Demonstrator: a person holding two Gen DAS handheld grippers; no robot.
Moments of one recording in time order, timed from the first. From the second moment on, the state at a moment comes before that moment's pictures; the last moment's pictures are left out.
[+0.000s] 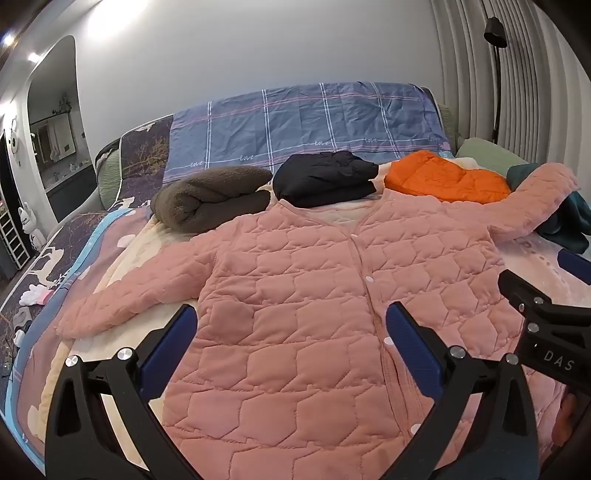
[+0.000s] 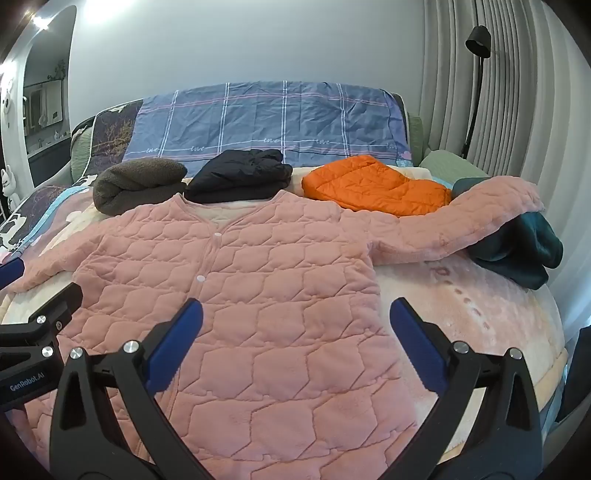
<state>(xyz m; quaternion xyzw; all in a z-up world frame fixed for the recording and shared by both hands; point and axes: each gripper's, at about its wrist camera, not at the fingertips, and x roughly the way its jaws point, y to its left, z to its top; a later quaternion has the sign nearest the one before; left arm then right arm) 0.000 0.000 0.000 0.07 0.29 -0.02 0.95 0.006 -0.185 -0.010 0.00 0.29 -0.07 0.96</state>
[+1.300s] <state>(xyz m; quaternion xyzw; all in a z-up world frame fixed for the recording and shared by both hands) 0.010 0.006 -0.021 0.06 0.34 -0.01 0.94 0.022 -0.181 -0.037 0.00 0.37 -0.06 0.93</state>
